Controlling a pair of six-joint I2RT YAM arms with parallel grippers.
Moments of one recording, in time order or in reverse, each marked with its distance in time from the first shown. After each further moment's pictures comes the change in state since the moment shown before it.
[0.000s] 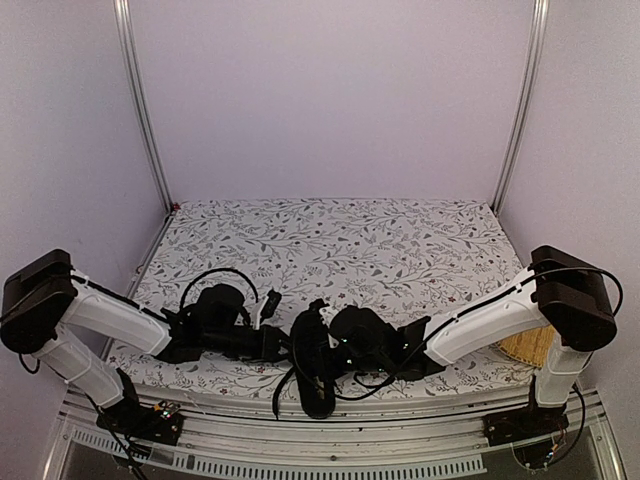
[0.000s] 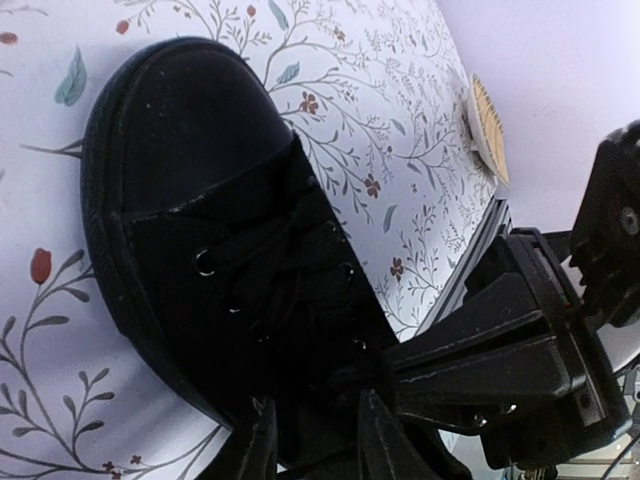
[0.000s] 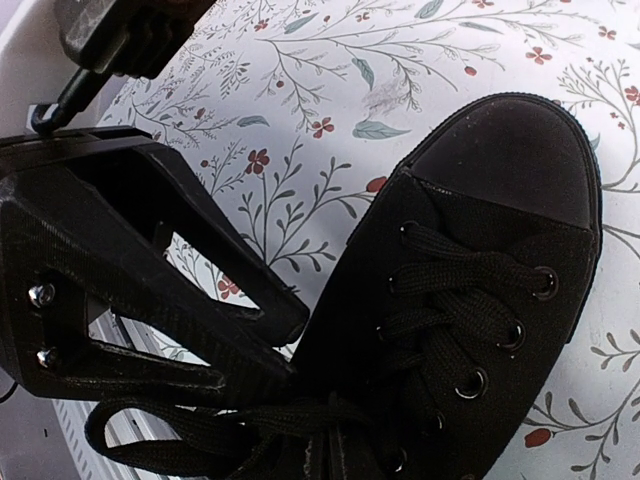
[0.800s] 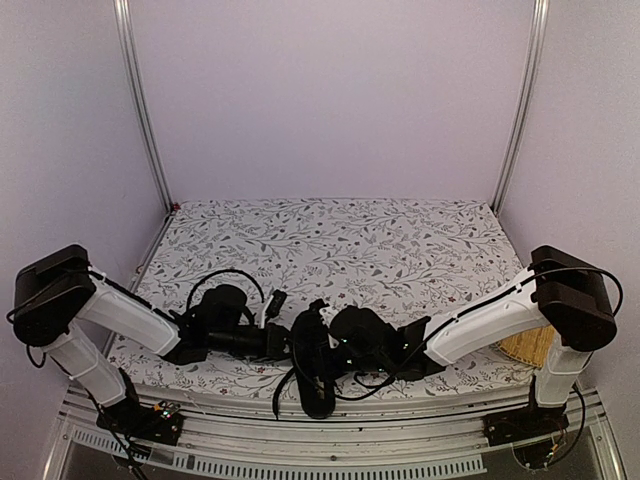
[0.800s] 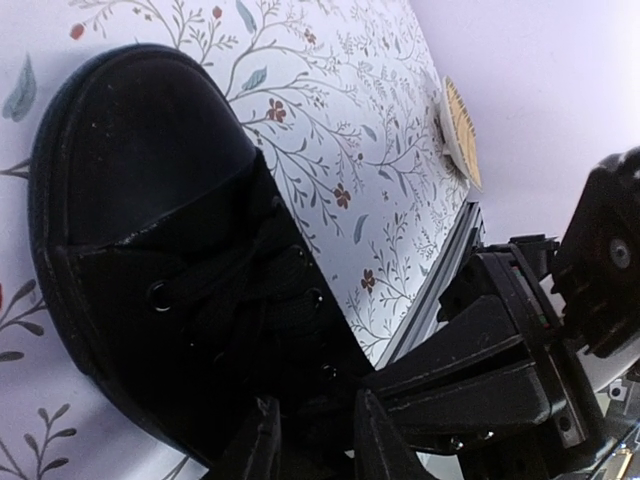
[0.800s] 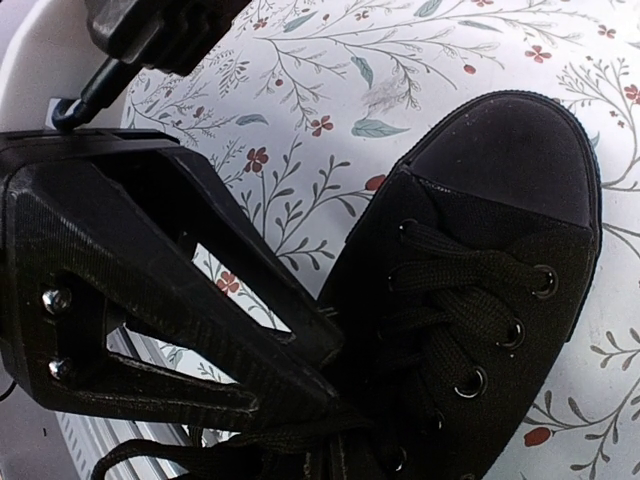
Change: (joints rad) left arm 0.006 0.085 0.002 0.153 0.056 -0.050; right arm 0.000 0.000 0.000 -0.001 0.000 -0.001
